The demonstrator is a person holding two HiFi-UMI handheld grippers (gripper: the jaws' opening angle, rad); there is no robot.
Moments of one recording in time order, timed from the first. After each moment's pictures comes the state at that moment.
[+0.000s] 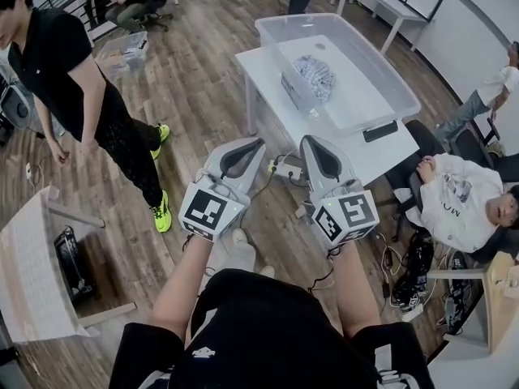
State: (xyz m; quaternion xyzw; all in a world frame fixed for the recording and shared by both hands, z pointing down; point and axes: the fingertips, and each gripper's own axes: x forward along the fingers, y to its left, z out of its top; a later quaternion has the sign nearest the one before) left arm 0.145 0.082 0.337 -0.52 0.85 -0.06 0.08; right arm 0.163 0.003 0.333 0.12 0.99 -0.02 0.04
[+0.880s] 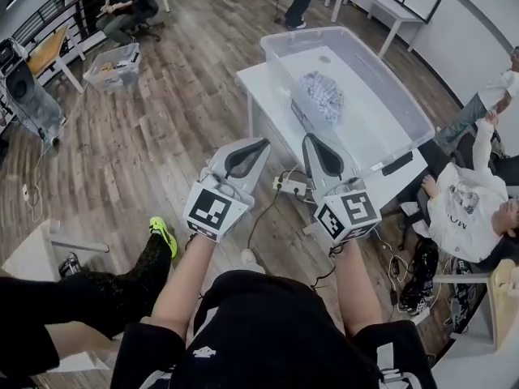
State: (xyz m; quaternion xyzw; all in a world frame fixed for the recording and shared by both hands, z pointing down) left arm 0.019 0.078 0.326 -0.55 0.83 -0.06 0.09; right arm 0.035 0.003 0.323 0.09 0.99 -0.01 0.04
